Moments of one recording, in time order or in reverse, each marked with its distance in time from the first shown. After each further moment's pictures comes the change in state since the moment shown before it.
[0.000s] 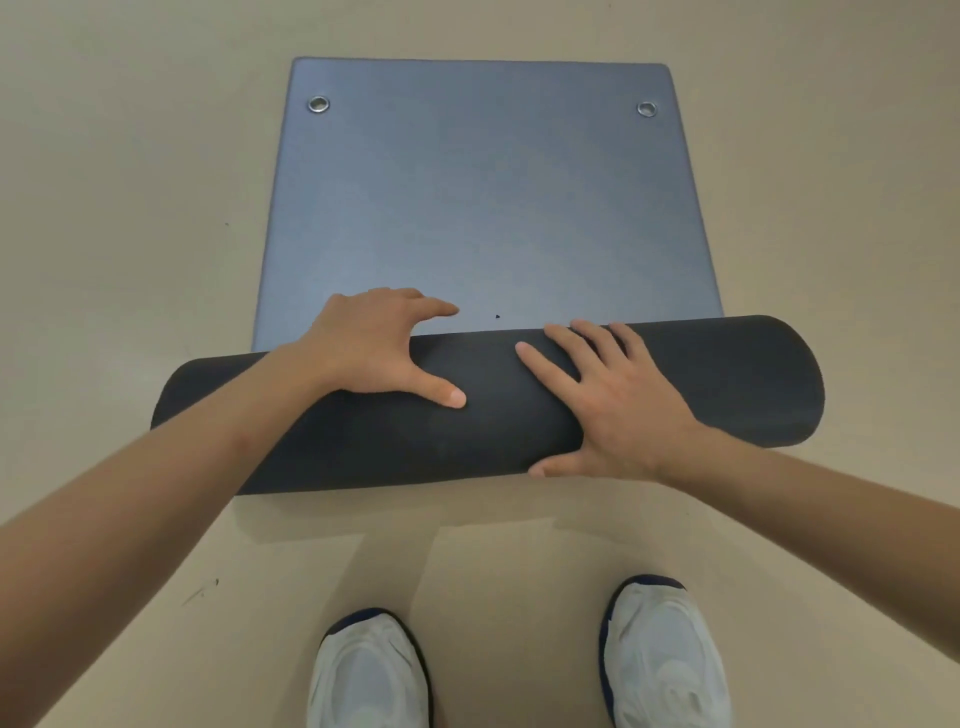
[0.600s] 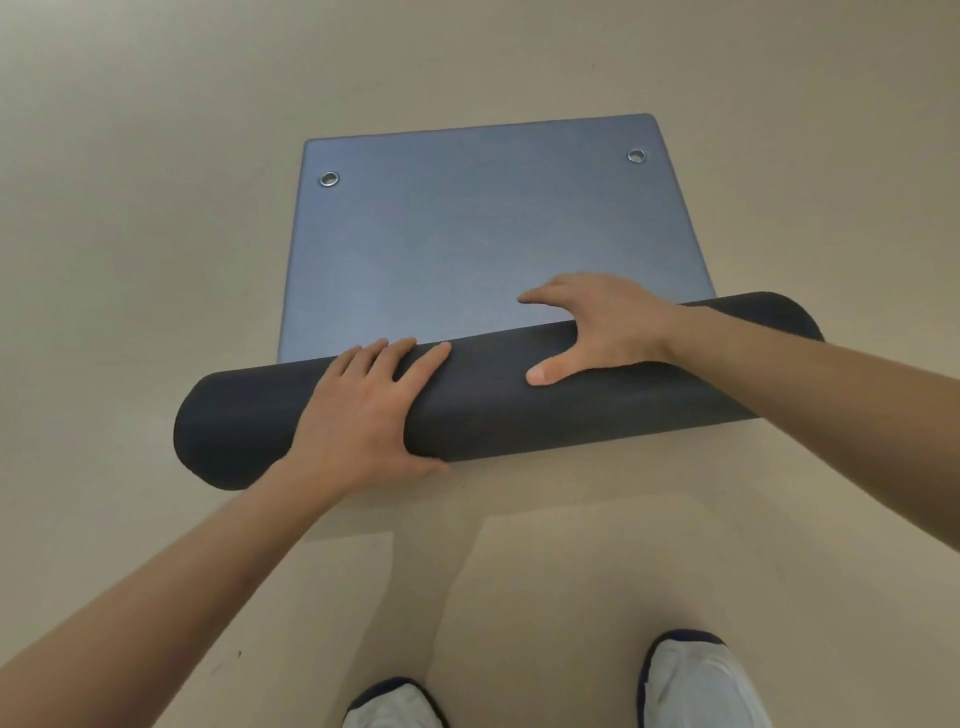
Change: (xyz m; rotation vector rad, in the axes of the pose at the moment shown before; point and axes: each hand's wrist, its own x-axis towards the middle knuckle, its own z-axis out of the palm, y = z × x) left_hand -0.023 -0.009 0.029 0.270 0.326 0.042; right_hand 0.100 0.073 -0.055 0.411 -0.240 0.139
